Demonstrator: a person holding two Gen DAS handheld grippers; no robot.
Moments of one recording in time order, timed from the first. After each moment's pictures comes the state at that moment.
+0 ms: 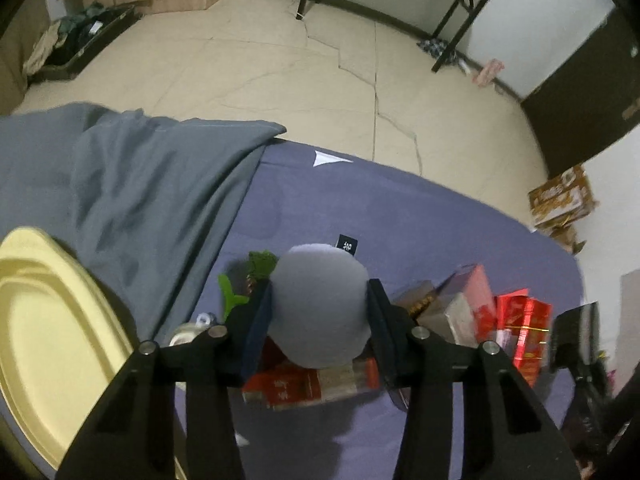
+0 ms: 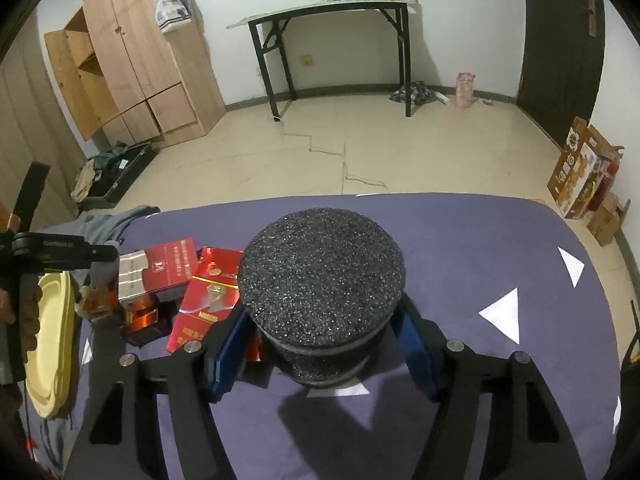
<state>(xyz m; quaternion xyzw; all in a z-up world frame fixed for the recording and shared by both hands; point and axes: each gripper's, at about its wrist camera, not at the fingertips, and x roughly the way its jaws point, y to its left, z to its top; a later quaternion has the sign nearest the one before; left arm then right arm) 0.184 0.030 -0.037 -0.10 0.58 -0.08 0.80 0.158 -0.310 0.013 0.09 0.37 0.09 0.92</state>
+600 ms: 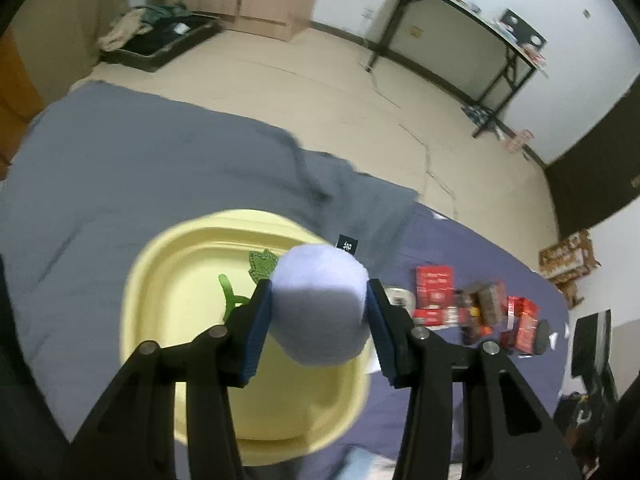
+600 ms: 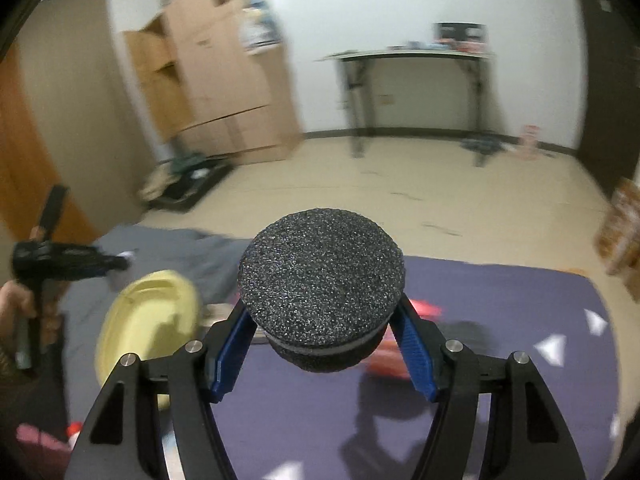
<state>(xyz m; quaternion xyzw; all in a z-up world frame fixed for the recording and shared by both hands) 0.092 0.231 0.064 -0.14 0.53 0.01 0.84 0.061 -0.217 0.114 0.06 0.29 0.24 0.92</state>
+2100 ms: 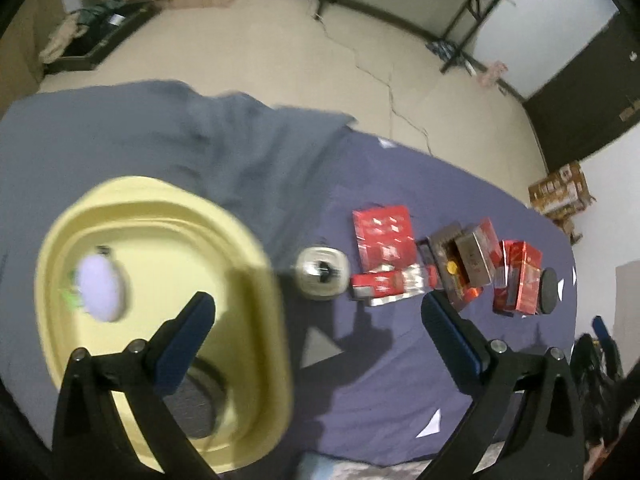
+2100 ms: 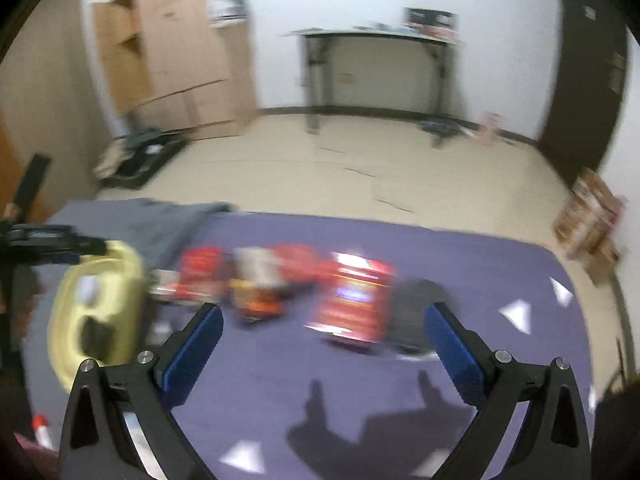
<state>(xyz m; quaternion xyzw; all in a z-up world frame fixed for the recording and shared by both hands) 0.134 0.105 0.000 -0.09 0.60 -0.08 0.79 0.086 -0.221 0.068 0.04 0.34 0.10 0.93</state>
